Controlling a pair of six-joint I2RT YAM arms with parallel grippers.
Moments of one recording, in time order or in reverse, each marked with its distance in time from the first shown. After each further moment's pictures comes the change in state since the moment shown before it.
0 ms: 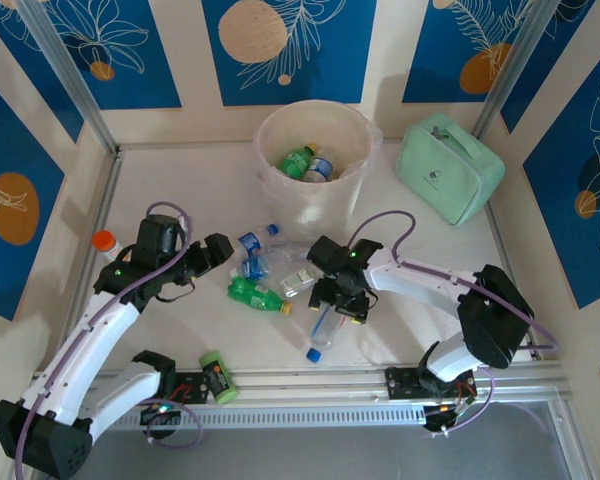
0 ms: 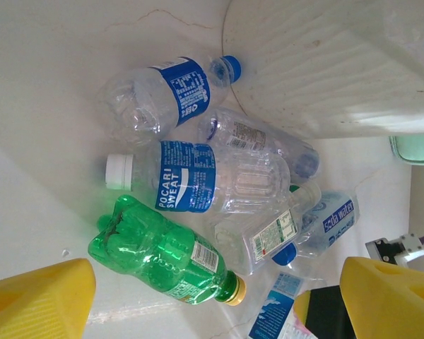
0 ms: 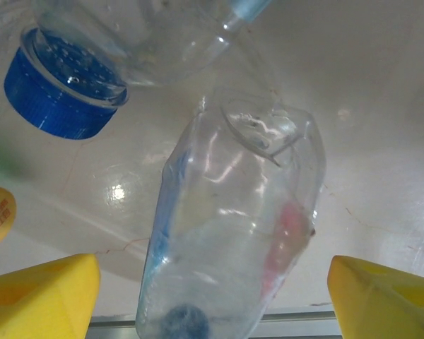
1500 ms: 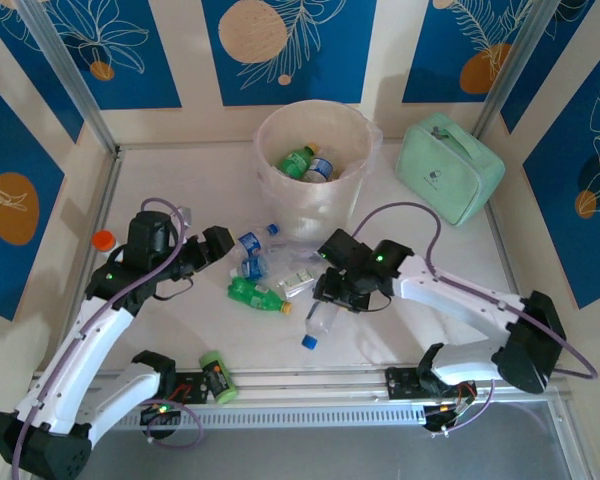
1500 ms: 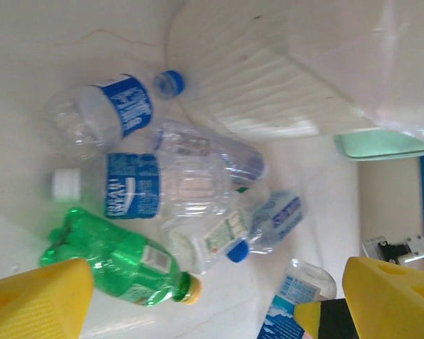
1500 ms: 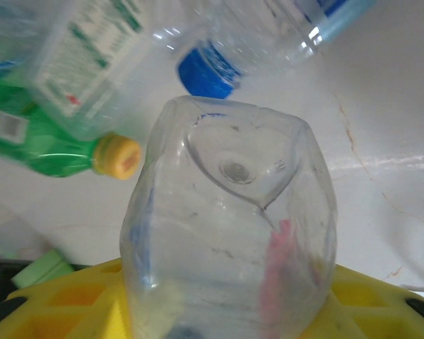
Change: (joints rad) left arm 0.002 -0.037 0.043 0.055 0.090 -0.022; right arm 0.024 -0.241 0.034 0.006 0.029 -0.008
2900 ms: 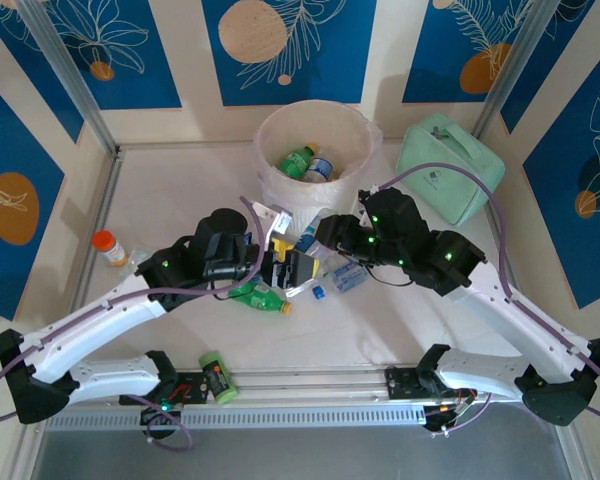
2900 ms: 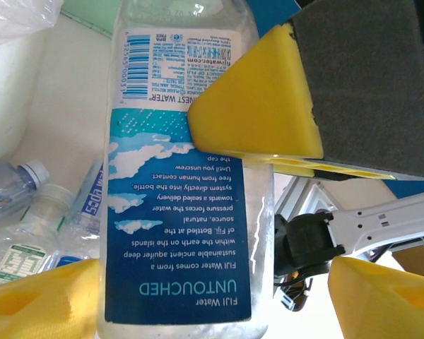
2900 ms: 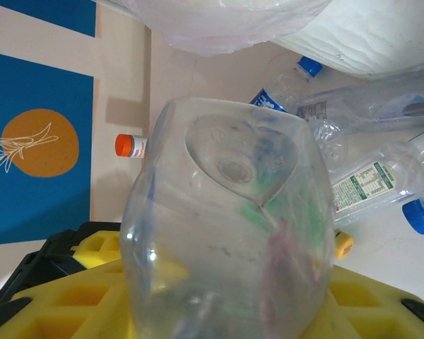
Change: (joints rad) left arm -0.619 0.244 0.215 0.253 -0.081 0.280; right arm -0.072 -0.197 0.230 0.187 0.023 -0.065
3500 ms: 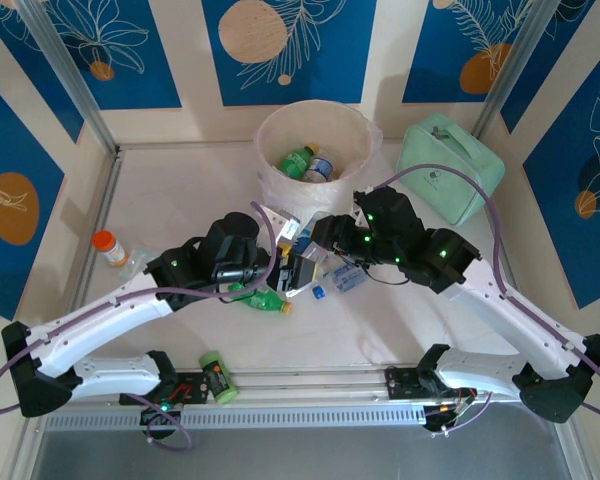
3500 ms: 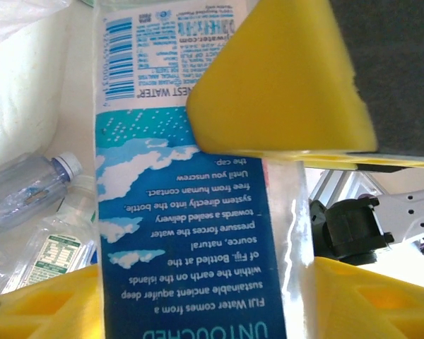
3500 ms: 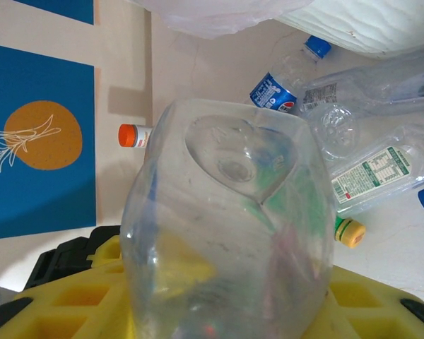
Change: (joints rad) left arm -0.039 0.037 0.014 -0.049 -0.091 0.069; right arm 0.000 0.021 -0.002 0.012 -0.041 0.029
